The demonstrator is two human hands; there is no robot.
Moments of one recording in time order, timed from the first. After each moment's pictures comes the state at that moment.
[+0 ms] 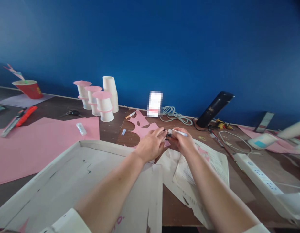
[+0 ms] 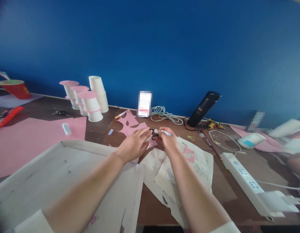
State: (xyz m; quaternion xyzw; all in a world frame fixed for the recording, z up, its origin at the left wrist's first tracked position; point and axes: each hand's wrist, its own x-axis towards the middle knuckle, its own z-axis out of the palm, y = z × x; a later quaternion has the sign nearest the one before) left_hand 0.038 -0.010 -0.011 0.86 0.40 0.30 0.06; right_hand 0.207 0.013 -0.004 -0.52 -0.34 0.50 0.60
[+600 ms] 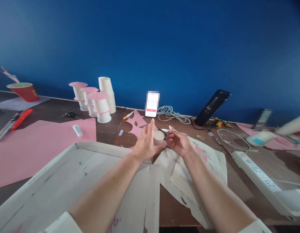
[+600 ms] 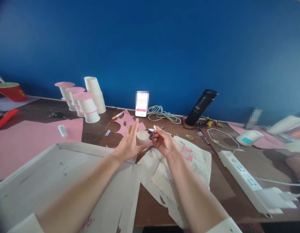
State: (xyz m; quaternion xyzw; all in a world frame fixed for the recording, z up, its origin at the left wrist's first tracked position) left_hand 0.036 -0.007 -0.023 0.78 0.43 0.41 0.17; right_hand 0.221 0.013 -0.006 -0.30 -0.21 0.77 0.53
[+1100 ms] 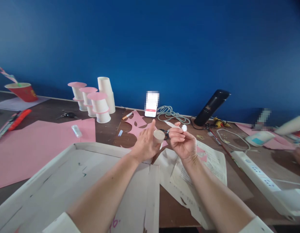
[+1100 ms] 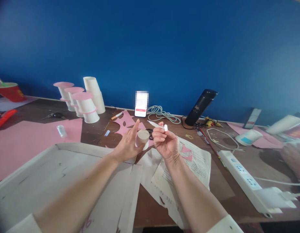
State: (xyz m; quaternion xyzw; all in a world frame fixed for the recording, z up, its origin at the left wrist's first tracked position) left_hand 0.037 -0.006 -0.023 0.81 0.41 0.41 0.12; right_hand 0.218 -0.011 0.010 -0.15 -0.24 0.76 0.59
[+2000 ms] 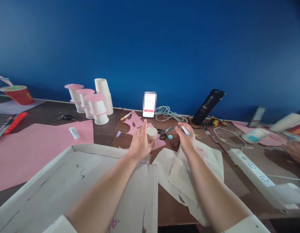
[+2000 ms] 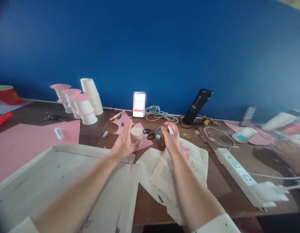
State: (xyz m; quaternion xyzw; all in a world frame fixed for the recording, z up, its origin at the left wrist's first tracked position) left_hand 0.032 0.000 -0.030 0.76 0.48 0.42 0.13; right_hand 0.246 0.023 -0.020 -0.57 -0.46 0.26 0.63
